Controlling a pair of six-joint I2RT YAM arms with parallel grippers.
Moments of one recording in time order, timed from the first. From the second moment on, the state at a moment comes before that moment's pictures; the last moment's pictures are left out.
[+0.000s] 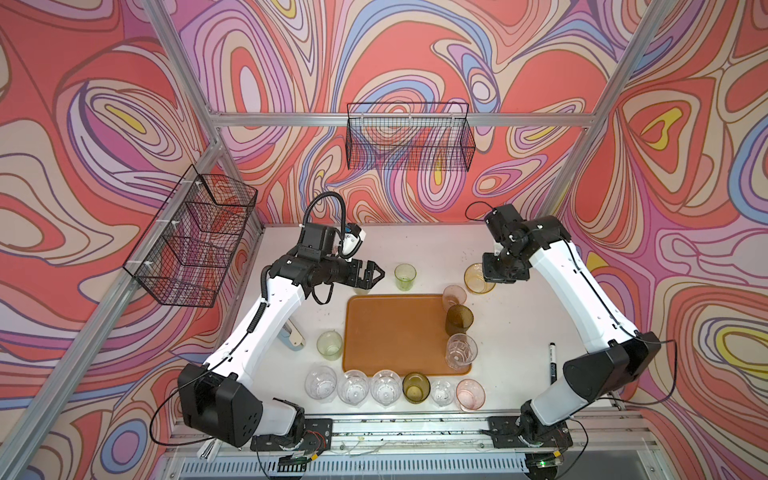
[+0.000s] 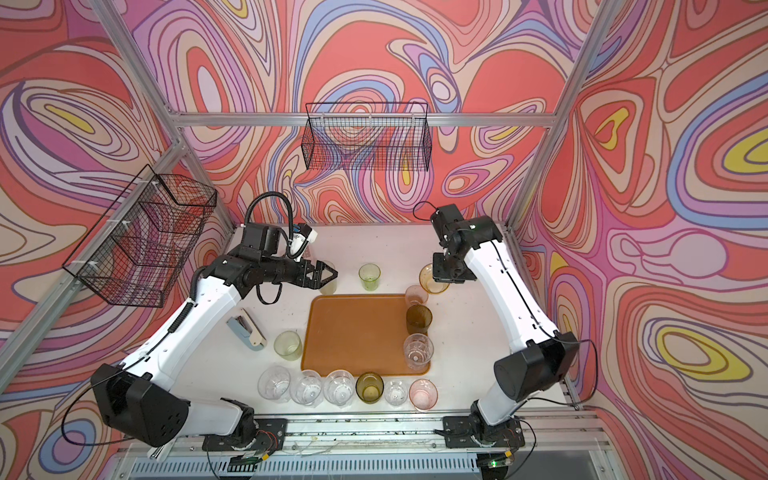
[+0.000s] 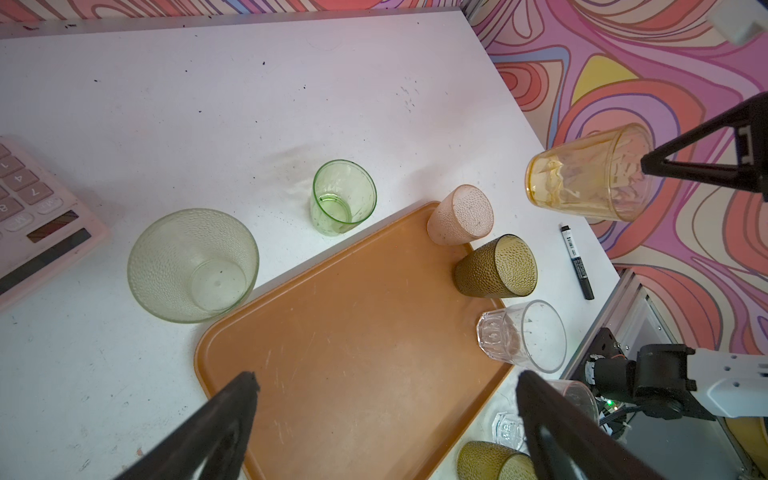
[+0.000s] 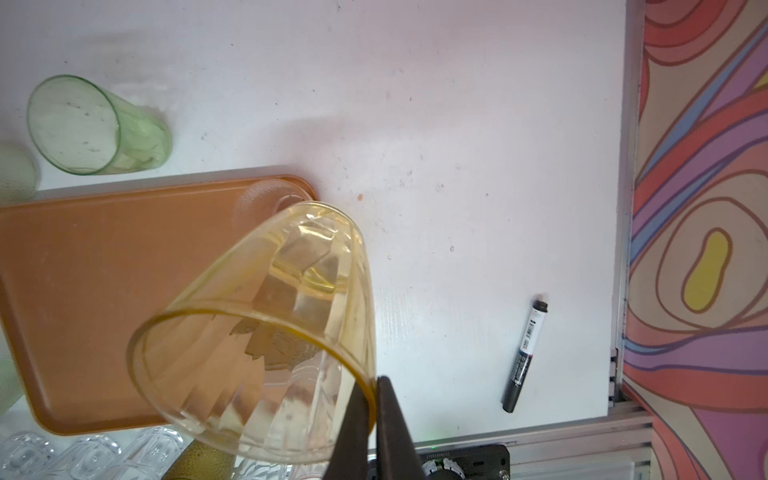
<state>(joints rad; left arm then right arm) -0.32 1.39 1.35 -0.74 0.48 -0.13 0.31 1.64 1.85 -1.50 0.14 0.39</state>
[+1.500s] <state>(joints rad) -0.32 1.39 1.35 -0.74 0.46 -0.13 0.40 2.15 2.15 -1.48 -0.12 0.24</state>
